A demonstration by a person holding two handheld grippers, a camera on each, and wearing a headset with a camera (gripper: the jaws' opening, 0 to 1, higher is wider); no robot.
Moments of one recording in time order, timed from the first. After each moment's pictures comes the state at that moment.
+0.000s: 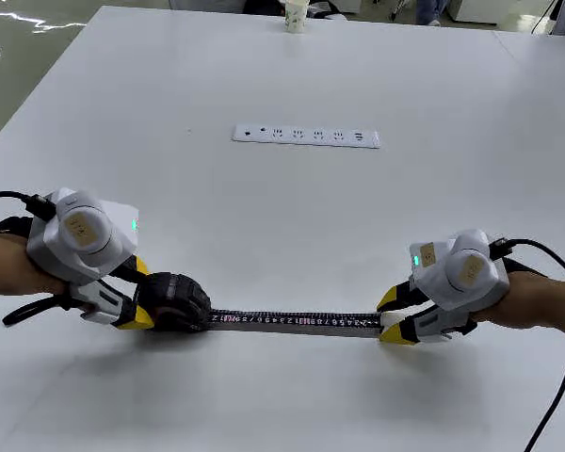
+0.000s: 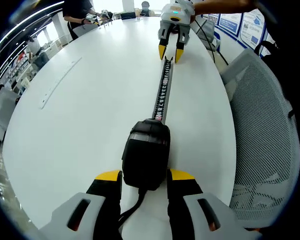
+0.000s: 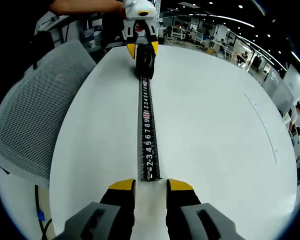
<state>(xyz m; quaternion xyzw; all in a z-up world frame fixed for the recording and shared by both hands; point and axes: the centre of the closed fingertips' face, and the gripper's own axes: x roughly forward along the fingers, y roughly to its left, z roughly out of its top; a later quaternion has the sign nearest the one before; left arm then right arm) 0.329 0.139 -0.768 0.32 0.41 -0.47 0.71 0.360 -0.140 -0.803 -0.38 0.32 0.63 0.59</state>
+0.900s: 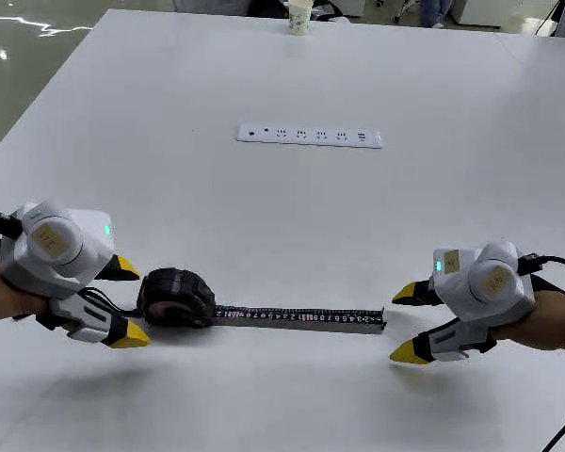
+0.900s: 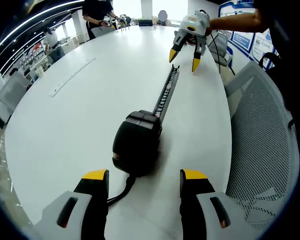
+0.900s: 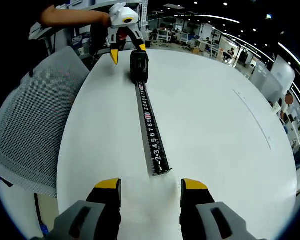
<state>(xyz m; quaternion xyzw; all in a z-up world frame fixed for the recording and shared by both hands) 0.306 0.149 -0.764 0.26 0.41 -0.43 0.76 0.345 -0.150 -0.793 -0.35 0.33 0.60 0.64</state>
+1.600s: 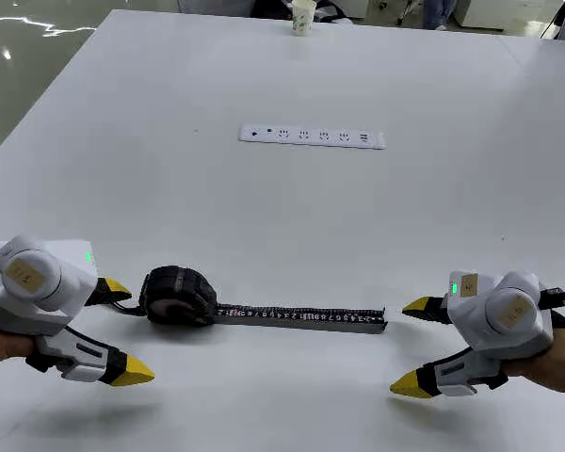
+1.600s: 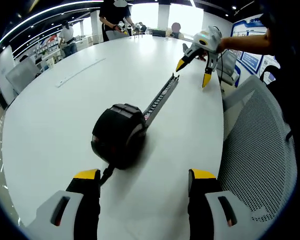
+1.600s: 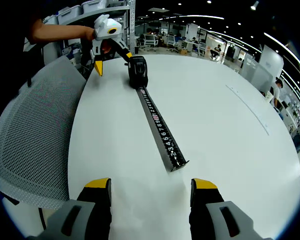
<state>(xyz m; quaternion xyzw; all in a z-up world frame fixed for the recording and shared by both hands) 0.273 0.140 -0.767 0.18 0.40 -0.40 0.80 0.318 -0.152 -0.792 -0.30 0.33 0.58 0.68</state>
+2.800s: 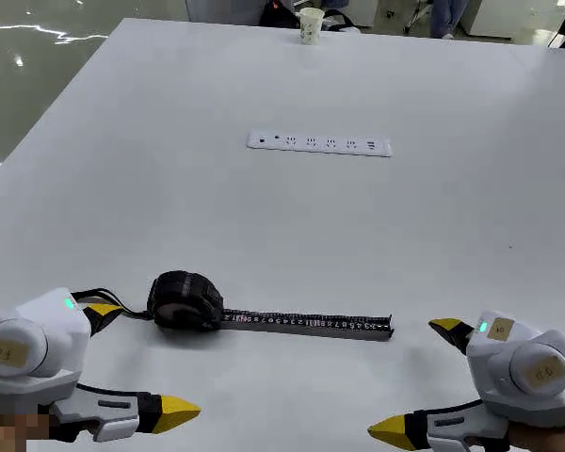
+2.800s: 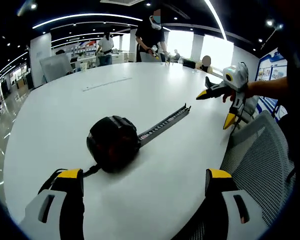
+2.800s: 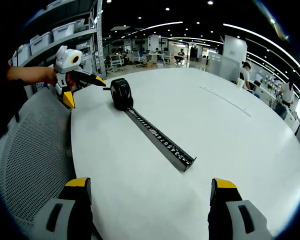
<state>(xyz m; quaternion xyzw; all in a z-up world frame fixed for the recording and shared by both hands) 0.255 0.113 -0.749 0.07 0.33 -0.30 0.89 0.292 -0.138 -0.776 -0.19 0.32 0.49 0.79</state>
